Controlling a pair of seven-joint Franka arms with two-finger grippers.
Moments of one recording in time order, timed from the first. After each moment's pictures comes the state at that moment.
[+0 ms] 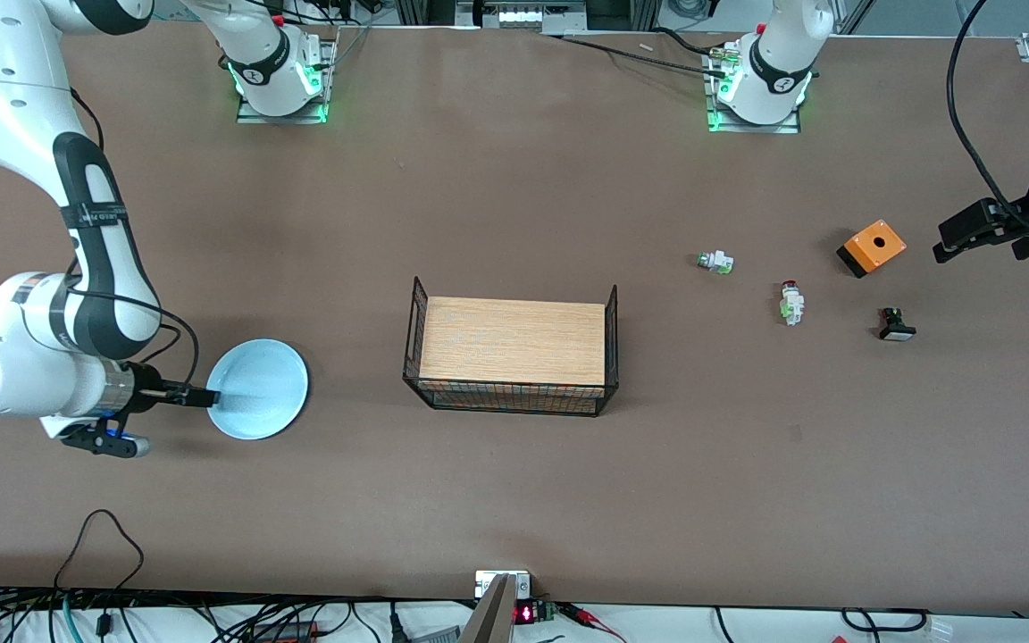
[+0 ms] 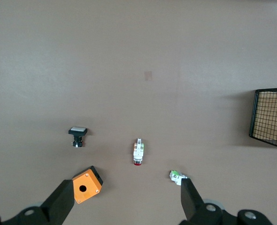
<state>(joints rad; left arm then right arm) 0.02 0.07 0.01 -1.54 -0.01 1.63 -0.03 -0.11 0.77 0.07 -1.40 0.11 2.01 0.09</state>
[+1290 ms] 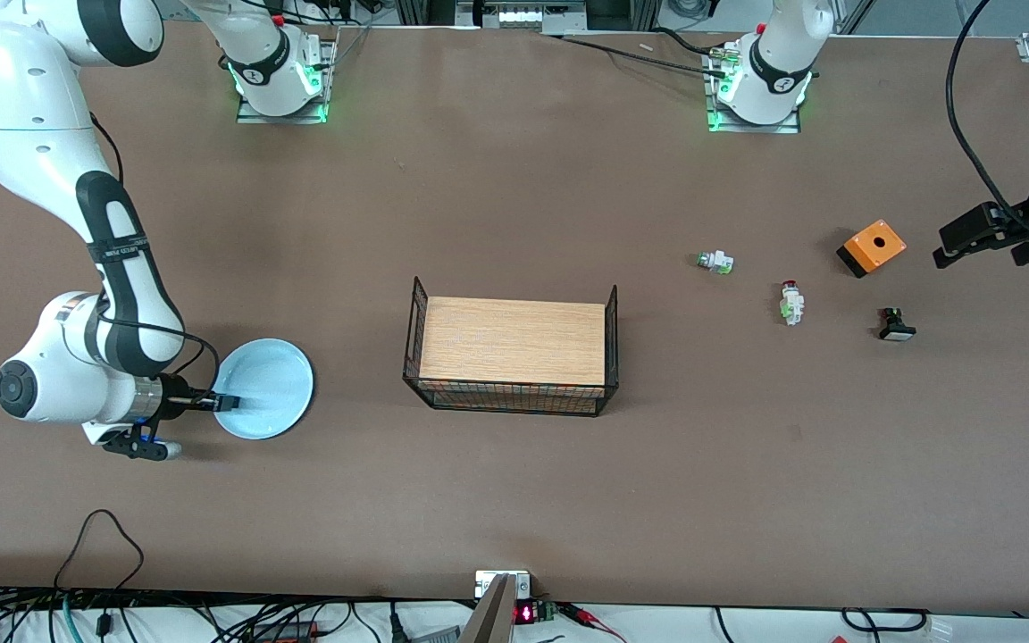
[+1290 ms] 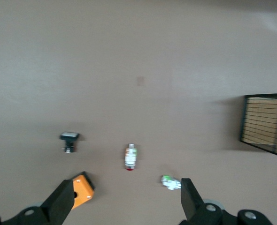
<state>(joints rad) 0.04 0.07 0.01 -1.53 -0.07 1.65 -0.03 -0.12 0.87 0.06 -1.39 0.17 2.08 -0.01</state>
